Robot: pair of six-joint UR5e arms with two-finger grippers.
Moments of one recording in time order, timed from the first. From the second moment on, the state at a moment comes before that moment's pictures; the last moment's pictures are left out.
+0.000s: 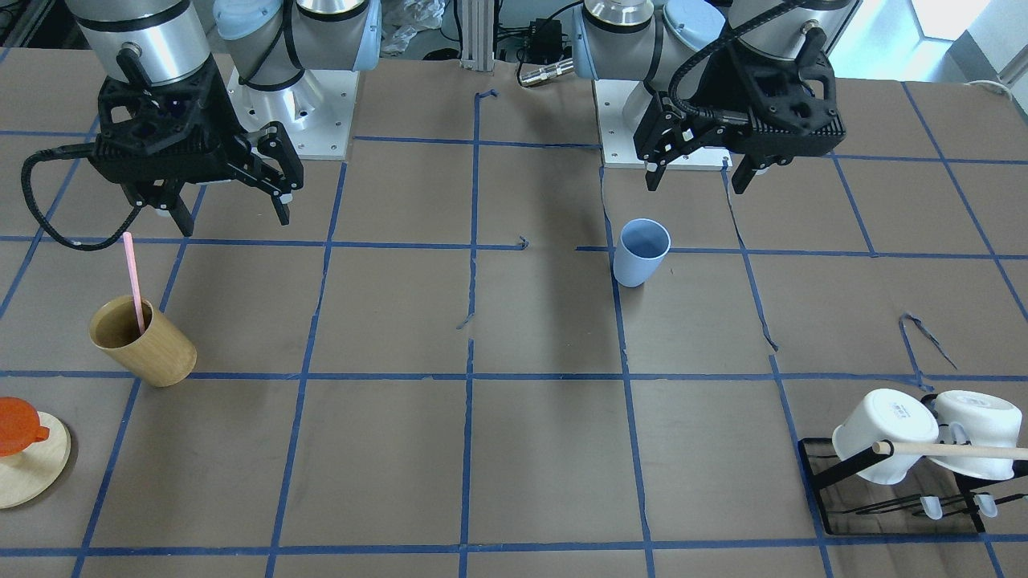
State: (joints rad) left arm -1.58 -1.54 -1.51 -1.63 1.54 -0.04; right arm 1.58 -1.60 1.64 -1.78 -1.55 -0.17
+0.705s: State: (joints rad) left arm -1.58 -1.54 -1.51 -1.63 1.54 -0.04; right arm 1.56 -1.56 1.54 -1.62 -1.57 -0.14
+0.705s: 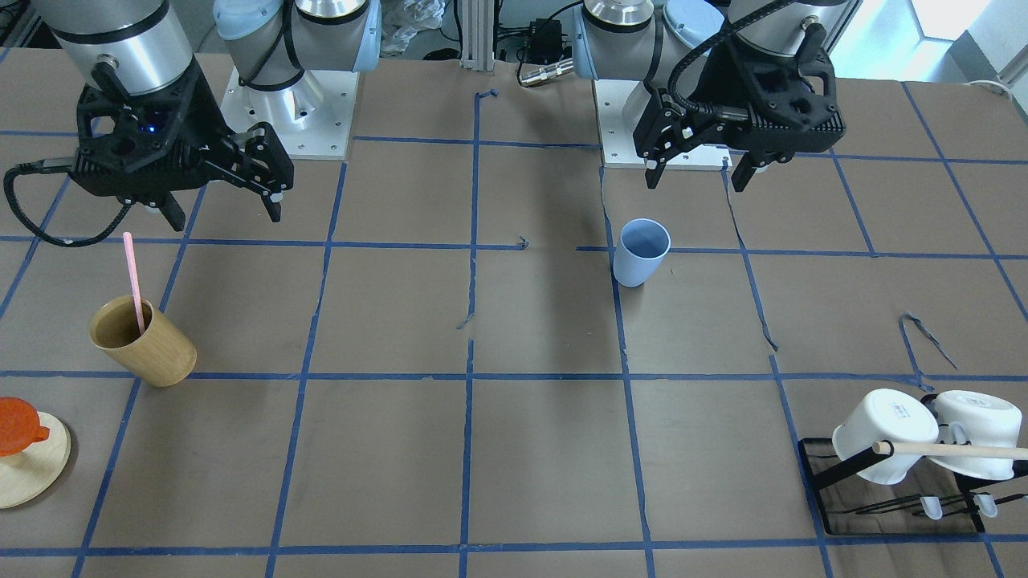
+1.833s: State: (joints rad) left arm -1.58 -1.54 -1.52 -1.62 1.54 -0.04; right arm 1.39 -1.62 1.68 -1.66 -1.61 -0.13
